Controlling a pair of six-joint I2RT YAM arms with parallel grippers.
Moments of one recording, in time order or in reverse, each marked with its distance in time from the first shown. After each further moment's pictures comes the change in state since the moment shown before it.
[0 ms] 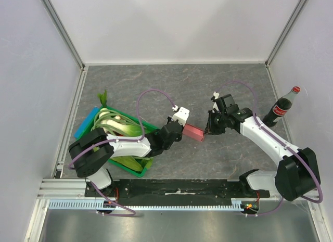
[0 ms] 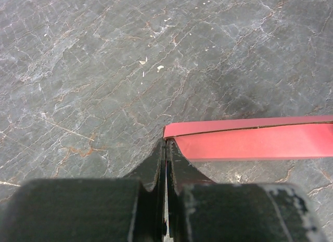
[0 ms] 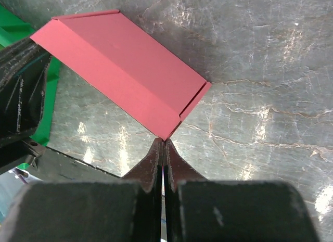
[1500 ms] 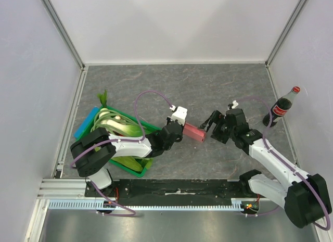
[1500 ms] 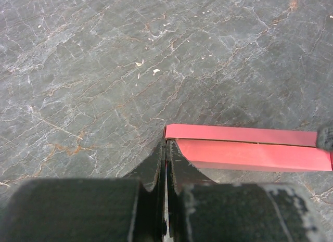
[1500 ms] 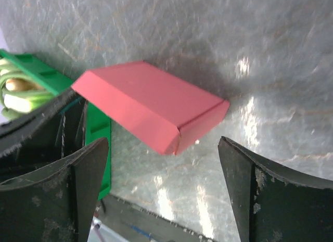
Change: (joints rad) left arm -0.006 0.019 -0.010 0.053 -0.021 -0.093; right arm -0.041 -0.290 -0.359 0.366 0.033 0.418
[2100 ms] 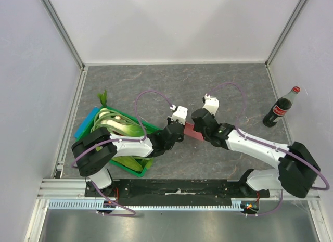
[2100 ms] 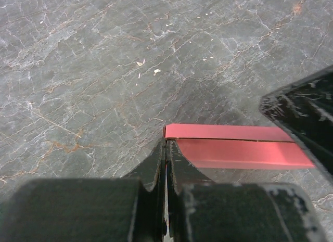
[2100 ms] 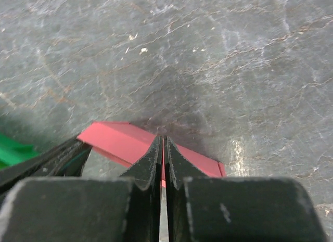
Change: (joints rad) left arm -0.008 0.012 0.020 -0.023 -0.031 -0.029; right arm 0.410 0.262 0.212 0.077 0.724 -0.229
